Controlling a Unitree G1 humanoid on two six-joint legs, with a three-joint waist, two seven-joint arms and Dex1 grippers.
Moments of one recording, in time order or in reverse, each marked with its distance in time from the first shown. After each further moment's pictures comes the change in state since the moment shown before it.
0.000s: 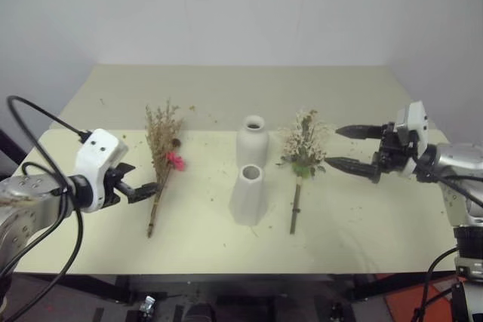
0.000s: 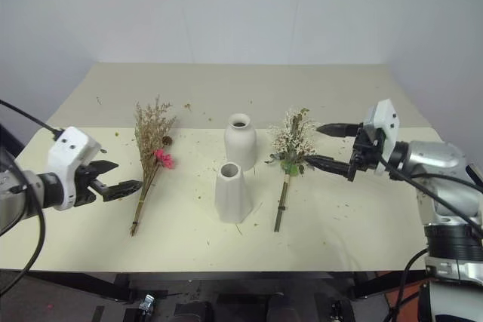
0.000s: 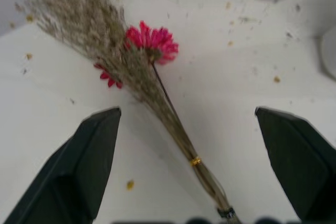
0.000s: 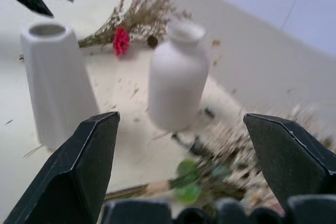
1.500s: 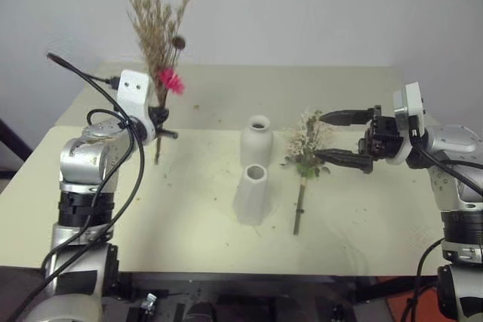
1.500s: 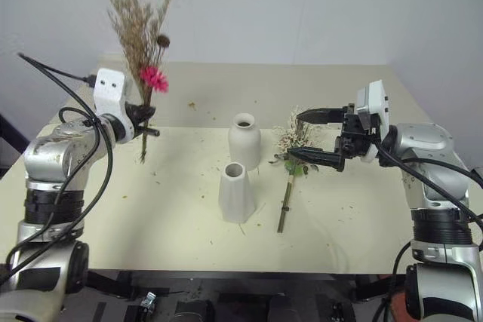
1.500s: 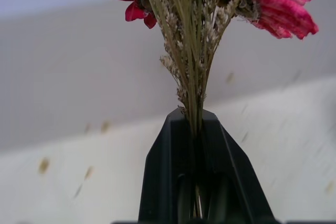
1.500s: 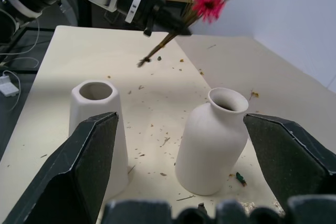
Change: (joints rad) left arm -0.504 -0.546 -0.078 0.487 0.394 -0.413 0.171; right arm -0.073 0.069 0.034 -0.043 0.057 0.018 0.053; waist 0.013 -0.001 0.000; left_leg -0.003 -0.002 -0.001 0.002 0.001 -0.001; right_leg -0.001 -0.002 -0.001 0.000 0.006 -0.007
